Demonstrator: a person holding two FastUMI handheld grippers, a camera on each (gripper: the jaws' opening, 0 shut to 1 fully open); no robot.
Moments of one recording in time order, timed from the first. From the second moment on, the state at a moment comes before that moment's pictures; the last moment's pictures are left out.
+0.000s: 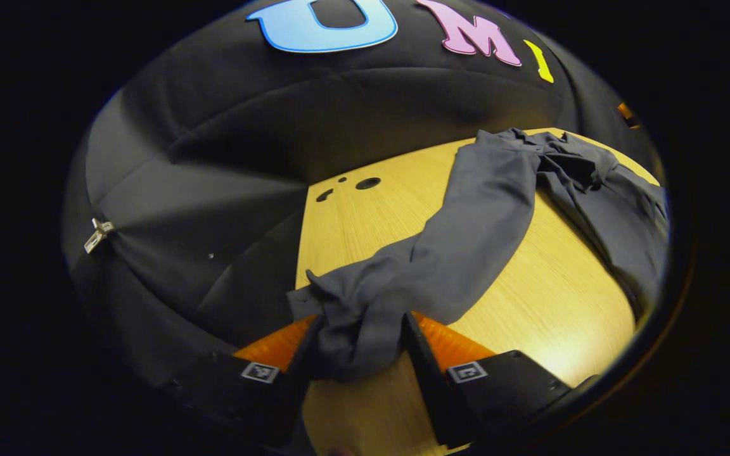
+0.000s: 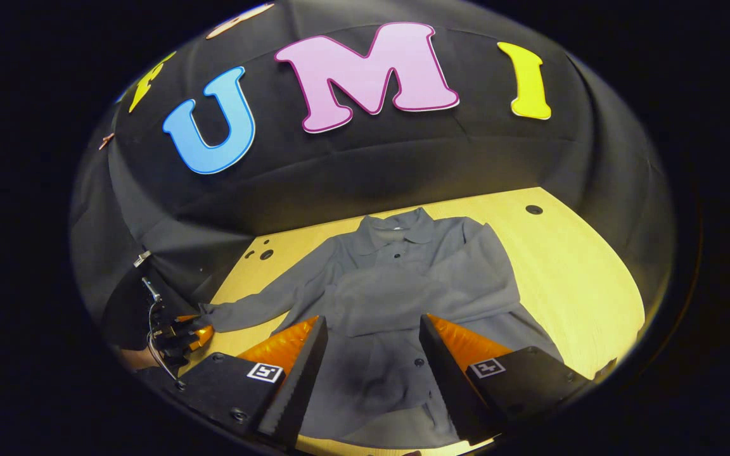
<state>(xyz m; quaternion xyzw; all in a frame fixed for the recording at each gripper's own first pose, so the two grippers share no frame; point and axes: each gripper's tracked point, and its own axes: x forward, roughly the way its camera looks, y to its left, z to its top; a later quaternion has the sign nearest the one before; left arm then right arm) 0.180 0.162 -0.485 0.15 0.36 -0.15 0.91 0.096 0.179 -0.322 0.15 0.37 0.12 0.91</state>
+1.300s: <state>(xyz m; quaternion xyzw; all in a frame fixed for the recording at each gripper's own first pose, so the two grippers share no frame) 0.174 0.006 -0.261 -0.07 0.32 -0.12 0.94 0.095 0.064 -0.320 0.19 0.31 0.08 0.93</state>
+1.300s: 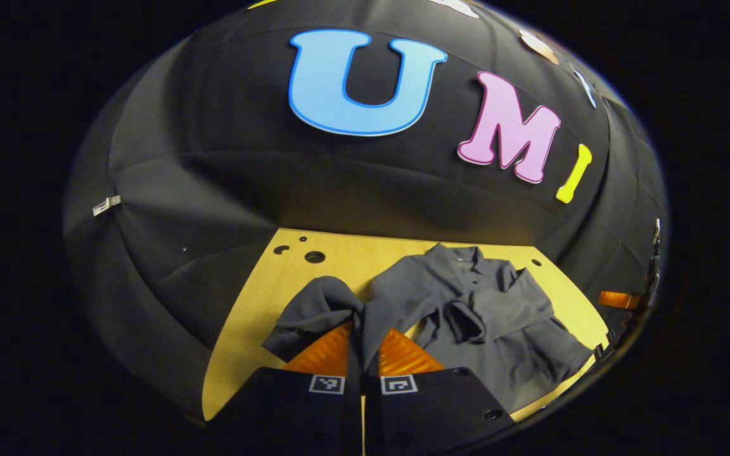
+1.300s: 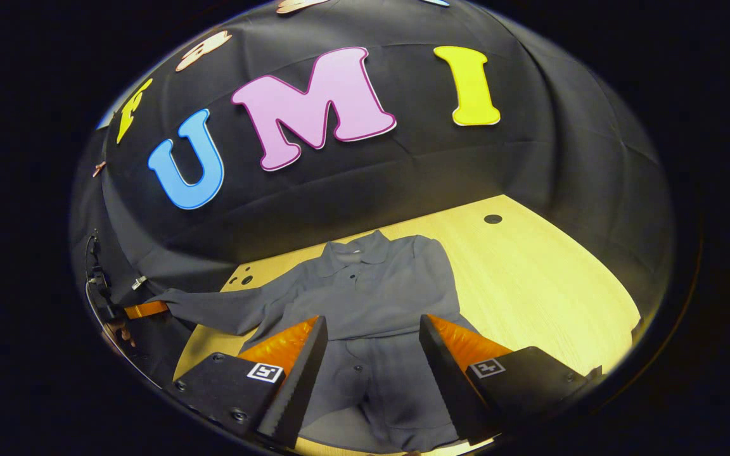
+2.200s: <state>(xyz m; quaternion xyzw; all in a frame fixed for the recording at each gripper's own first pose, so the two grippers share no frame) 0.186 -0.282 -0.205 -0.12 0.30 -0.28 0.91 0.100 -0.076 -0.347 0.22 0.31 0.02 0.92</state>
